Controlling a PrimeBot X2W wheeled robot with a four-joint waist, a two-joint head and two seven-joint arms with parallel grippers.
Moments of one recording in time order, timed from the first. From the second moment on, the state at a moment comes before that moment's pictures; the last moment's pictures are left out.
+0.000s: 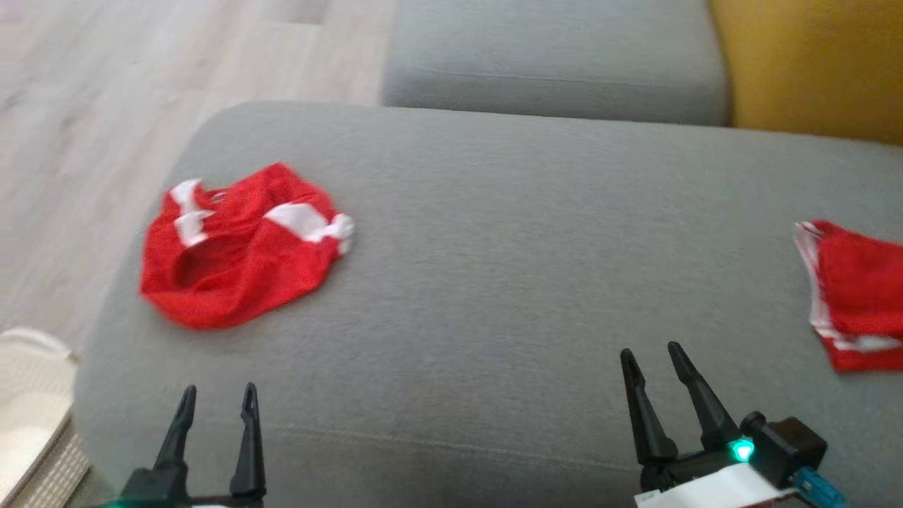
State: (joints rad) left arm 0.27 0.07 -0.08 -0.02 -0.05 0.05 -0.26; right arm 0.12 -0.07 0.29 0.21 0.22 0.13 -0.25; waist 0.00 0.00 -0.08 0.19
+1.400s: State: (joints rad) left arm -0.48 0.04 0.02 0.41 -0.11 -0.07 -0.25; right arm -0.08 -0.27 0.28 0.18 0.21 0.13 -0.25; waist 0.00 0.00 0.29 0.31
